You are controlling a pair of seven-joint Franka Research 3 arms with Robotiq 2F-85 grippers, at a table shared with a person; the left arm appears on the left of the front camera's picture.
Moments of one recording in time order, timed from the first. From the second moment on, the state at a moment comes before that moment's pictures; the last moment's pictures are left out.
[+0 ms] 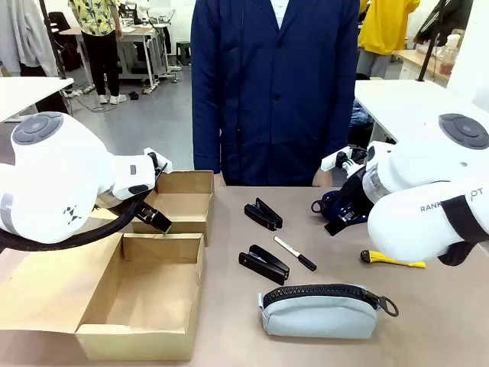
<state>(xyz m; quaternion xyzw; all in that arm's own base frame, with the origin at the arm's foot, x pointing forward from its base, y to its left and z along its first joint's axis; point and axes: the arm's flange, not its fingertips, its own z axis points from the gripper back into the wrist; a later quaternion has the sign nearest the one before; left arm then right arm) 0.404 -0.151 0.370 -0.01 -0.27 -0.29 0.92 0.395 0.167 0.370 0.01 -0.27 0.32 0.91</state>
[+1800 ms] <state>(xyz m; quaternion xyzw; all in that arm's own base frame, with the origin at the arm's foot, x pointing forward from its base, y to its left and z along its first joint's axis) 0.401 -0.143 0.402 -0.03 -0.28 -0.27 0.92 0.385 0.152 0.400 0.06 -0.23 0.28 0.93</state>
